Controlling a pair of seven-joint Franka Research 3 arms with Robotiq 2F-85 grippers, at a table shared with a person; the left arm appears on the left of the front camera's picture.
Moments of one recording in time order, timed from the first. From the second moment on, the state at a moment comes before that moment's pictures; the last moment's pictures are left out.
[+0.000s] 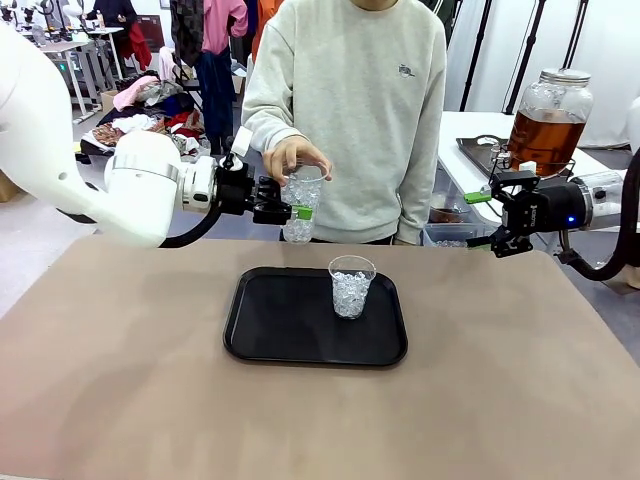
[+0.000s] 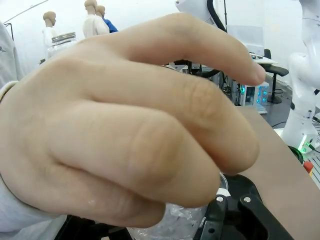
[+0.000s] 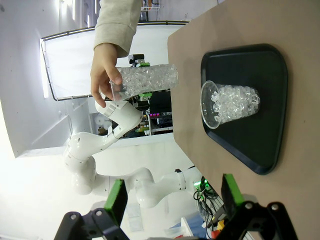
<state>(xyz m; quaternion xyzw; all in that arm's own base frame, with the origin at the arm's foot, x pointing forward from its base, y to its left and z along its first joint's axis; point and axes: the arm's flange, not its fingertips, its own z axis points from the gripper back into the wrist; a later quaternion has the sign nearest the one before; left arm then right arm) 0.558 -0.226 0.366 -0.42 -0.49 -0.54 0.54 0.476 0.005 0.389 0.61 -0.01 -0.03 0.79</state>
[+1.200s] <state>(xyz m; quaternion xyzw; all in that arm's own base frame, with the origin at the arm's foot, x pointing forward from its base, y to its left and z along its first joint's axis) 0.558 -0.226 0.366 -0.42 -0.49 -0.54 0.54 0.476 0.005 0.389 0.61 -0.01 -0.03 0.79</state>
